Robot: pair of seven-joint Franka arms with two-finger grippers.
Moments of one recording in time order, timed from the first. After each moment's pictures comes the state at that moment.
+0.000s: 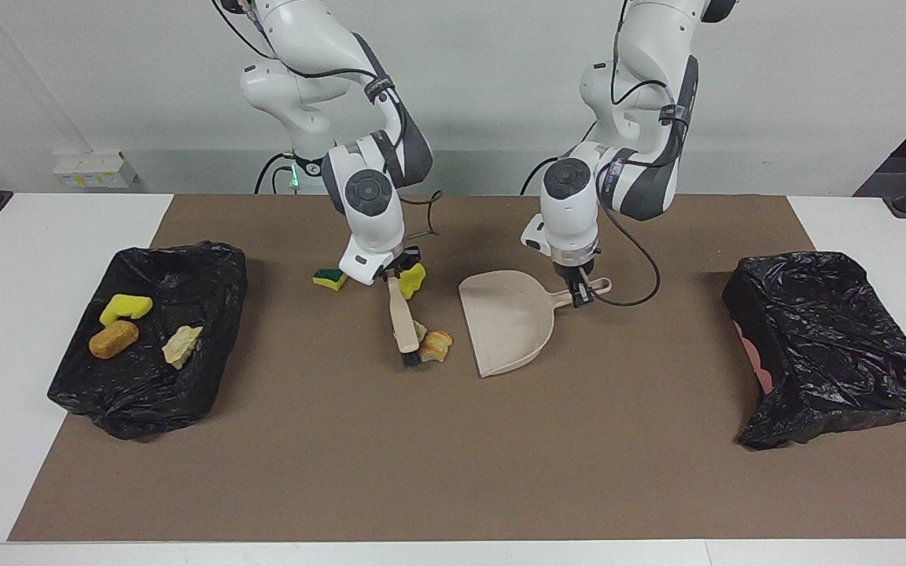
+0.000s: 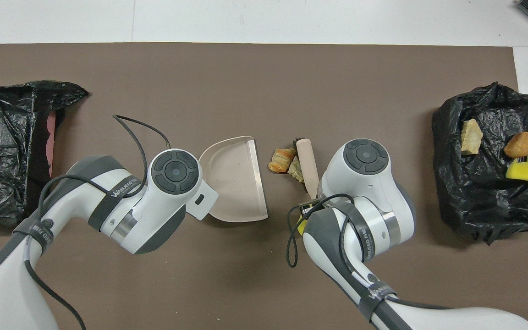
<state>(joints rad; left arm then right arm) -0.11 0.18 -0.42 -2.06 0.36 2.09 0.73 0.31 0.19 0.14 -2.05 0.14 2.01 0.15</state>
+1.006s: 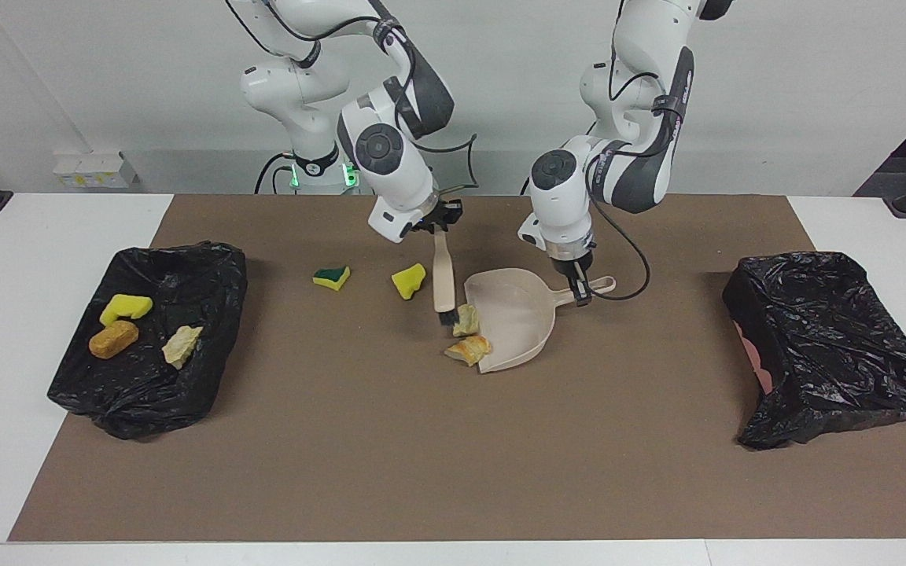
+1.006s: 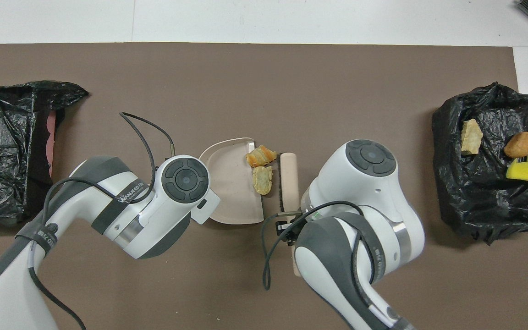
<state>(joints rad) -0.12 0.17 -0.43 -2.06 0.43 2.07 0.74 0.34 0.08 0.13 -1.99 0.31 1.76 0.36</state>
